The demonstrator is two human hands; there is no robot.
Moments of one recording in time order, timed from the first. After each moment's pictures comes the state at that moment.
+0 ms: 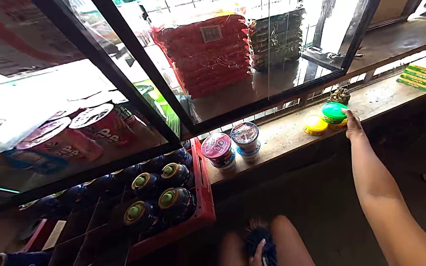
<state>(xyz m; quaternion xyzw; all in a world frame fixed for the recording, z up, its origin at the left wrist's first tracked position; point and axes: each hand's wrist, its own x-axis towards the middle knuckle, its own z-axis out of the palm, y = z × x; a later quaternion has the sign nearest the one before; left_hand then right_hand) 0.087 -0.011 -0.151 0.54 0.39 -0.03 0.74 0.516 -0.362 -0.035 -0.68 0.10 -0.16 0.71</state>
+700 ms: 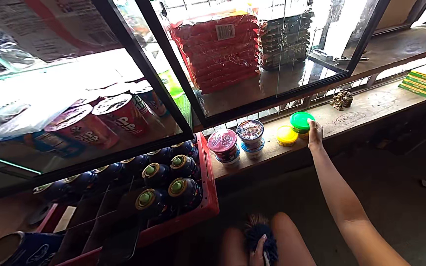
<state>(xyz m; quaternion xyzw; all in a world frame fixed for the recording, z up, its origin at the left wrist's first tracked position) 0.083 -0.011 -0.151 0.54 0.38 -0.03 0.75 0.471 -0.208 -0.030 -0.65 0.11 -0.20 0.72</state>
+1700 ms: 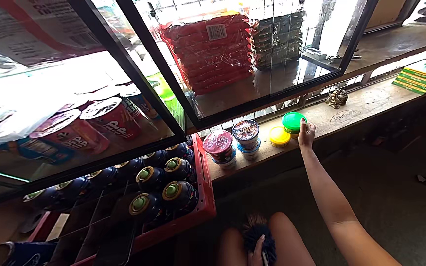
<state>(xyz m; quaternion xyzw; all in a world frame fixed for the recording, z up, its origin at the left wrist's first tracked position) 0.082 -0.011 -0.153 0.55 0.38 -0.03 0.75 0.460 -0.190 -0.041 -0.72 0.11 -0.24 0.64</state>
